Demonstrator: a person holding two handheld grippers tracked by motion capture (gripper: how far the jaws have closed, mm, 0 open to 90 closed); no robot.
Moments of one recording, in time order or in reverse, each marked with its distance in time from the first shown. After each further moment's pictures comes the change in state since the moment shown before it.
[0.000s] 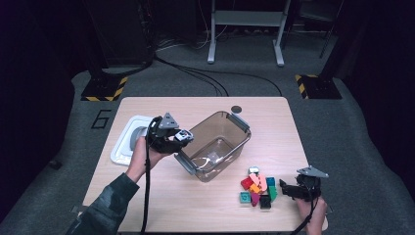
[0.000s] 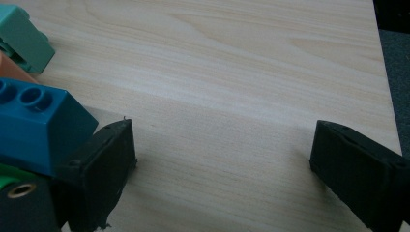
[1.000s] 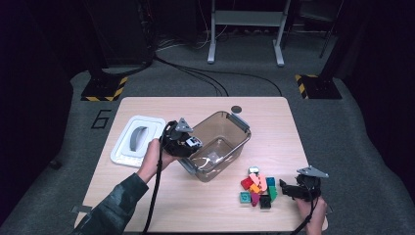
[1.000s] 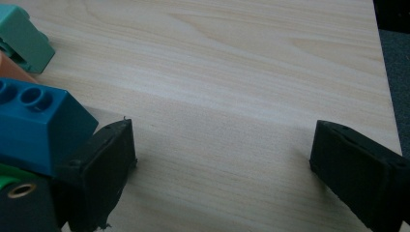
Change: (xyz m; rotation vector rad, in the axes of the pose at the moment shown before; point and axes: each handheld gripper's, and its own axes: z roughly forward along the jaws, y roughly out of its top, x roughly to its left) left arm -0.012 0.002 0.032 0.096 -0.049 0.022; right arm 0.000 0.000 0.000 0.000 0.000 0.000
